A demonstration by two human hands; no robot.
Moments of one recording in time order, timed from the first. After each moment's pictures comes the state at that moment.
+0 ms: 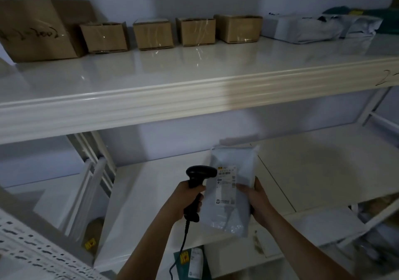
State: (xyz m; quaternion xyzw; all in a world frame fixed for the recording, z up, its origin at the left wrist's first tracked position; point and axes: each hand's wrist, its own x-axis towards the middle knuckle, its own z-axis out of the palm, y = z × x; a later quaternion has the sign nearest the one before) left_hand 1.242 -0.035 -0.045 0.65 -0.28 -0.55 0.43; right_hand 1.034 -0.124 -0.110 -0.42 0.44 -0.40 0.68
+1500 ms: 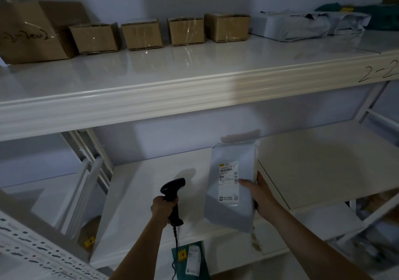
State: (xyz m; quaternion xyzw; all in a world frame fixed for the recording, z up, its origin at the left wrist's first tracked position) left_hand 1.281 -0.033 -0.141 0.83 -0.19 -0.35 0.38; right_hand 1.007 -0.135 -0.093 -0.41 0.49 -0.39 0.67
